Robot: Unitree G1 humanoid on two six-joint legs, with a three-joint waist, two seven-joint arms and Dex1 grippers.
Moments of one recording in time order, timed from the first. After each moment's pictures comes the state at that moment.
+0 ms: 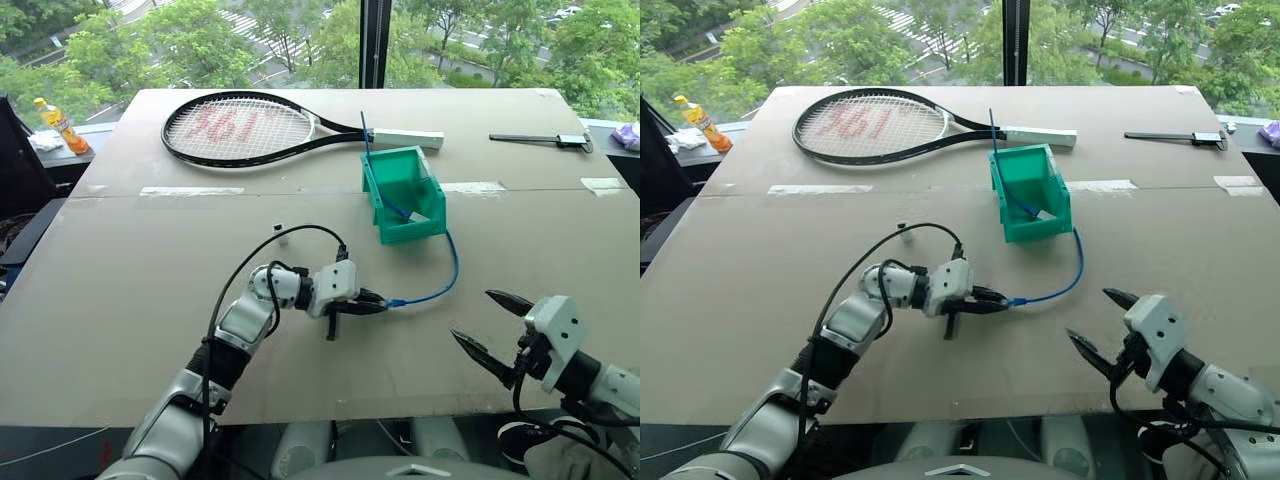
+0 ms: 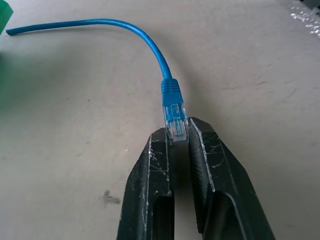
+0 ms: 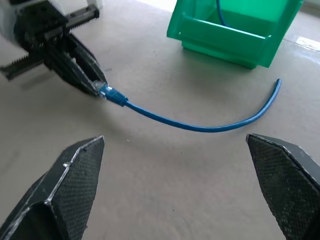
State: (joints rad) left arm -0.43 0.41 -0.34 0.19 -0.20 -0.06 -1.23; right arm 0.42 -0.51 -0.25 -0.80 0.54 0.59 0.61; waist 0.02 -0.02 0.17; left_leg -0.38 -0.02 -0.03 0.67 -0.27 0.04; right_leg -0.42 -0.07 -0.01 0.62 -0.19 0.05
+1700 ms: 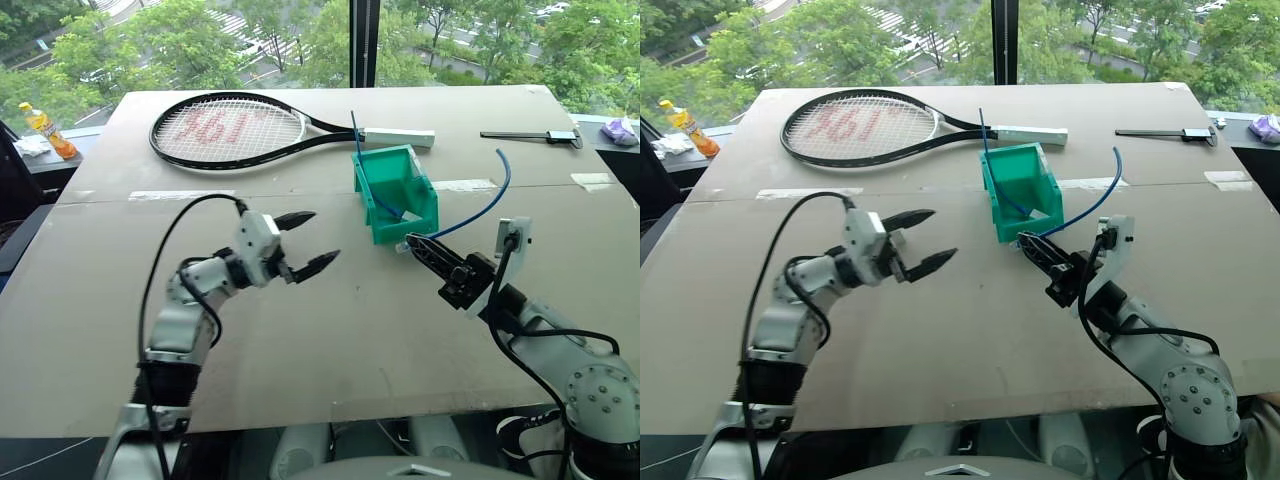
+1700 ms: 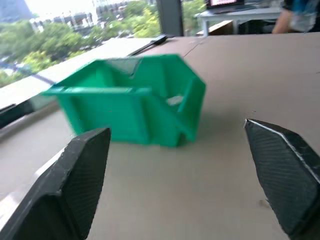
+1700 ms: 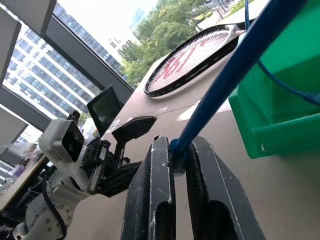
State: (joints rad) left arm -0.27 0.57 0.07 0.03 -0.39 0.04 -0.94; right arm -0.06 -0.35 -0.05 -0.65 1.29 0.74 0.00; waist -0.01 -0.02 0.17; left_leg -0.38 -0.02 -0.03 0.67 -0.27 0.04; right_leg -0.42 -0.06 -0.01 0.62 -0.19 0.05
